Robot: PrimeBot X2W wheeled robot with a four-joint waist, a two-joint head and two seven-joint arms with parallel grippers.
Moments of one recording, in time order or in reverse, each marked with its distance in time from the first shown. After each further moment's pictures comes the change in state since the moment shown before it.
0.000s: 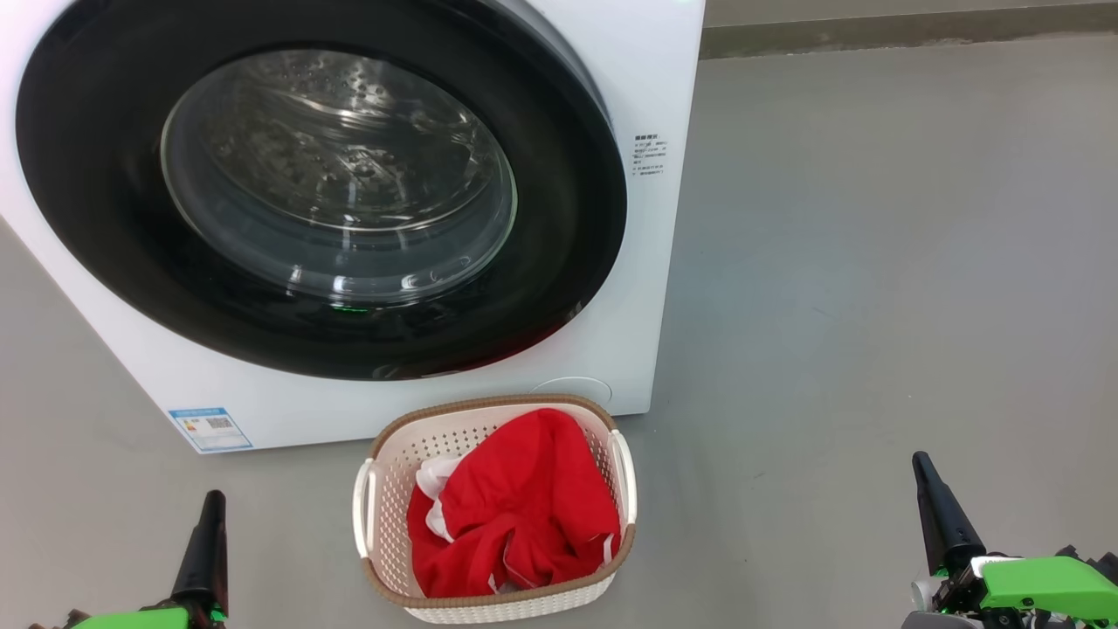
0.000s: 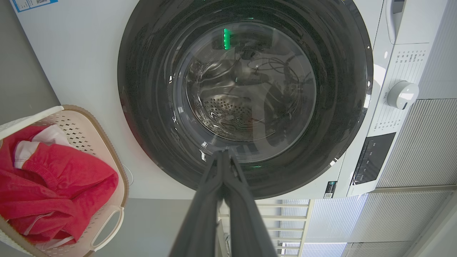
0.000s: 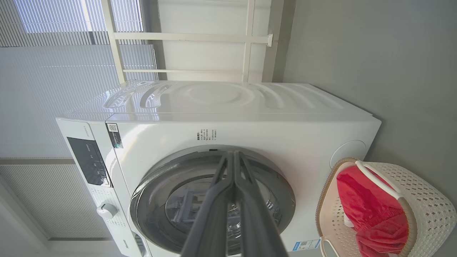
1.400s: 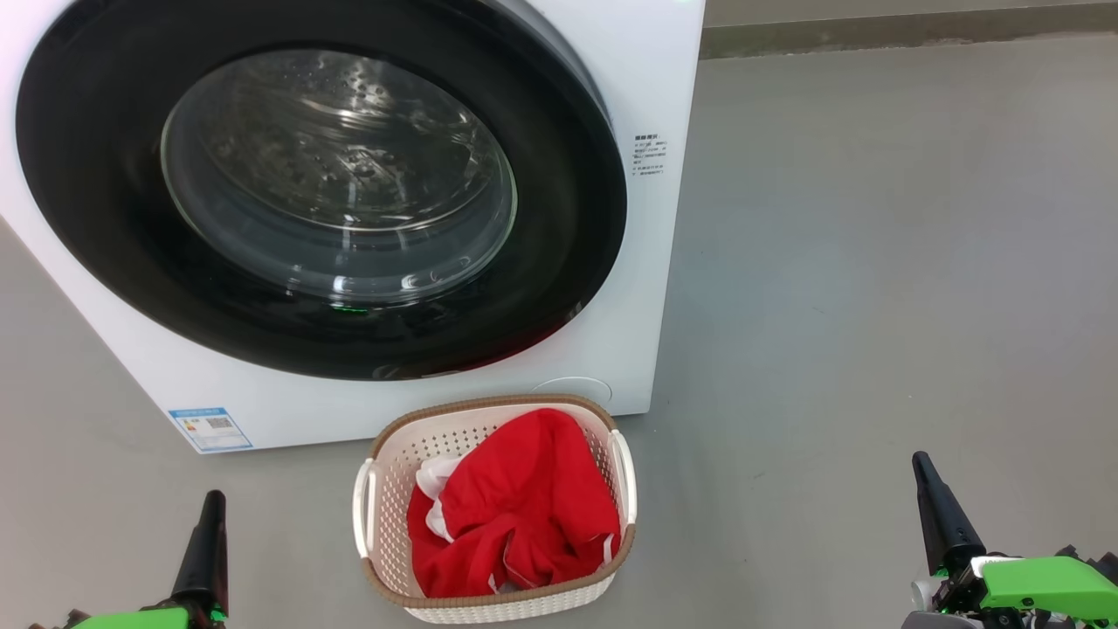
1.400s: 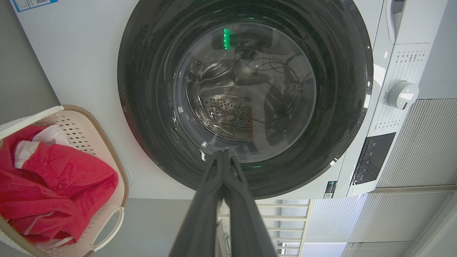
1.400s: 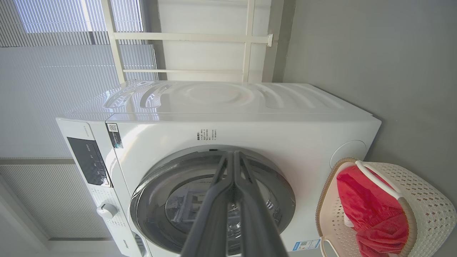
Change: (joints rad) left arm 0.000 0.000 0.000 0.000 0.000 0.000 0.000; right arm 0.000 0.000 0.000 0.000 0.000 0.000 0.000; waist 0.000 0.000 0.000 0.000
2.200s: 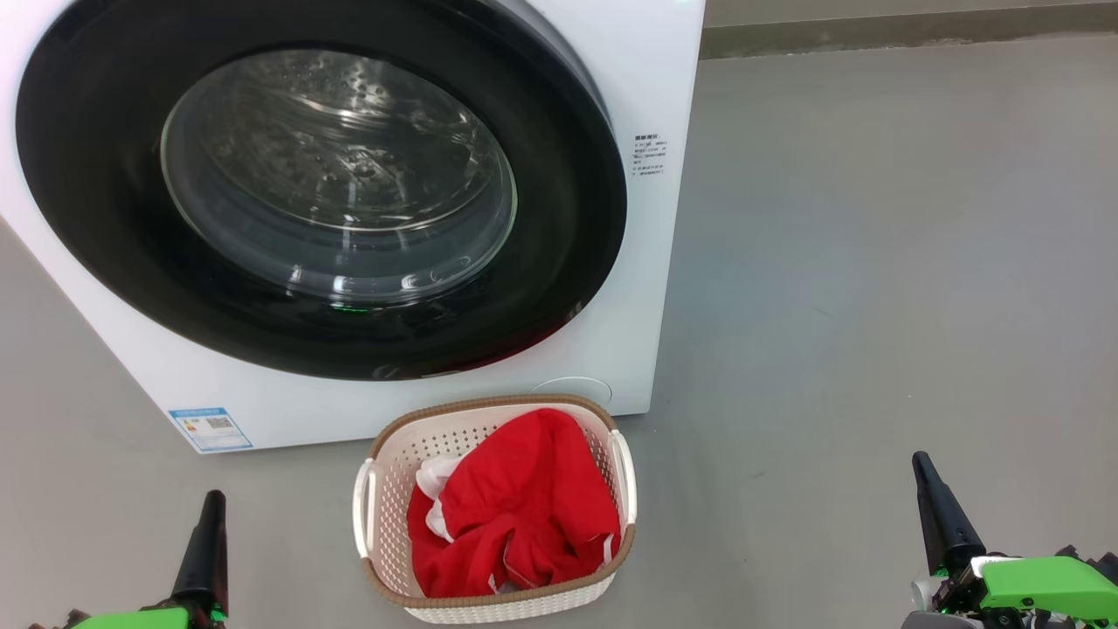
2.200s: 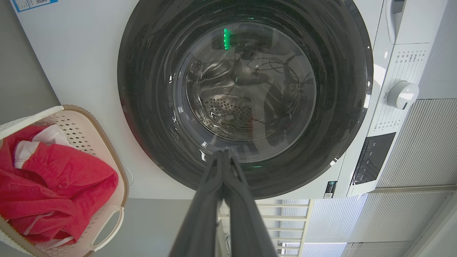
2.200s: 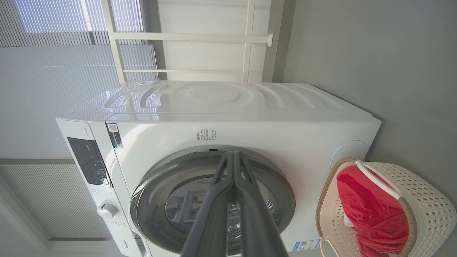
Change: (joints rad) left arm 0.000 0.000 0.000 0.000 0.000 0.000 0.000; right arm 0.000 0.000 0.000 0.000 0.000 0.000 0.000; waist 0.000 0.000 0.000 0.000
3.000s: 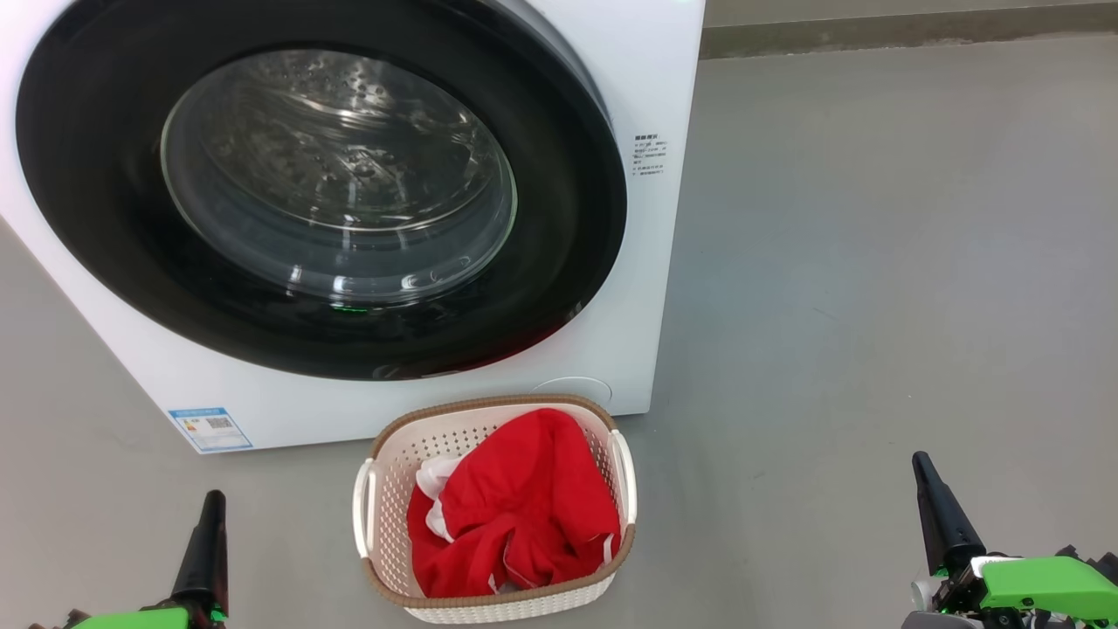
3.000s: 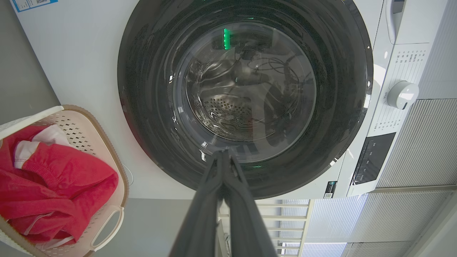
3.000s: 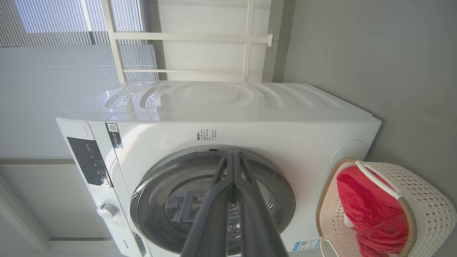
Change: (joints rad) left arm 0.000 0.000 0.000 0.000 0.000 0.000 0.000; right arm 0.000 0.000 0.000 0.000 0.000 0.000 0.000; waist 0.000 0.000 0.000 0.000
